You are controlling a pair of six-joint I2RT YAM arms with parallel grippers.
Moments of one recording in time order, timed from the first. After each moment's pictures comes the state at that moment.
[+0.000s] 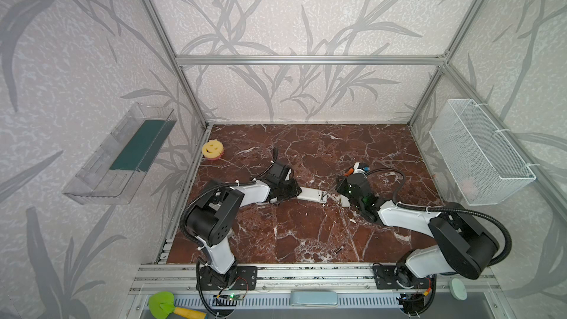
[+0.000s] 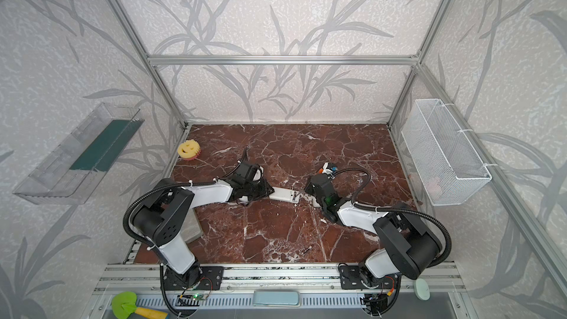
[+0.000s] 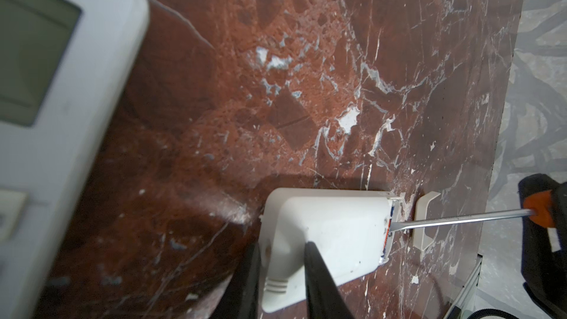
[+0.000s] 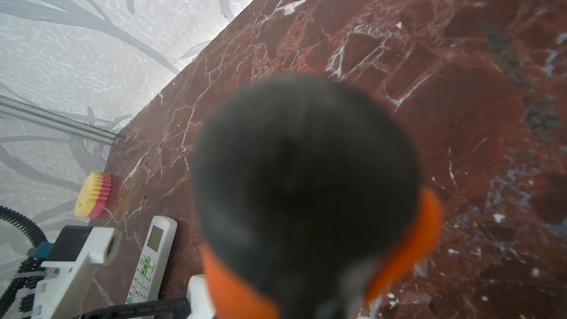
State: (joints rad) left arm -0.52 1.75 0.83 -0.04 0.33 -0.78; right arm 0.62 1.46 0.52 0.40 0.26 0.96
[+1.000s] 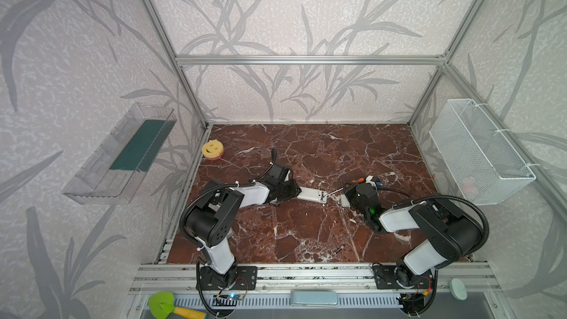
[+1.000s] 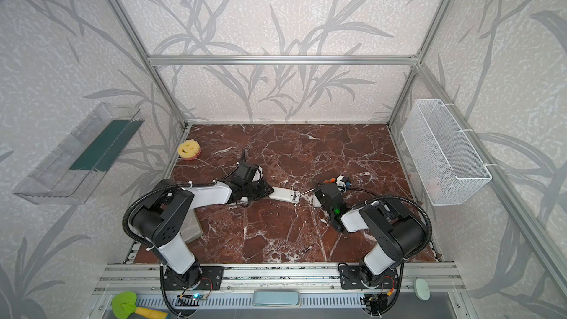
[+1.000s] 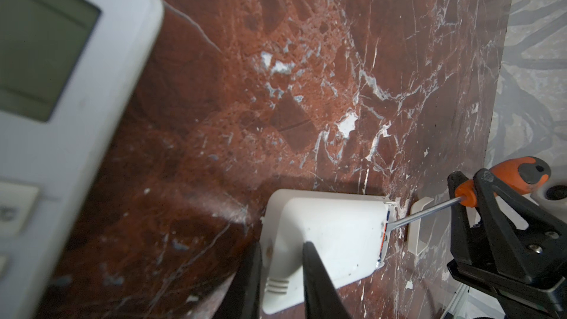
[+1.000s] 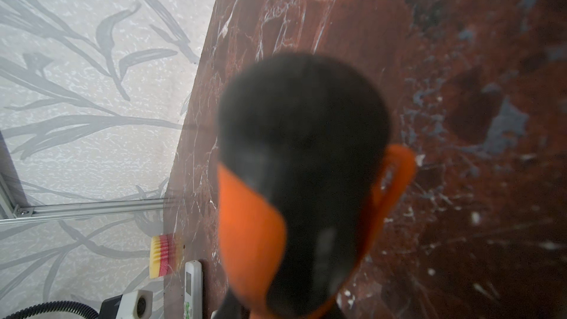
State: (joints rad) left arm -0.52 1.74 0.80 0.02 0.32 -0.81; right arm 0.54 1.60 0.33 0.78 0.20 1.33
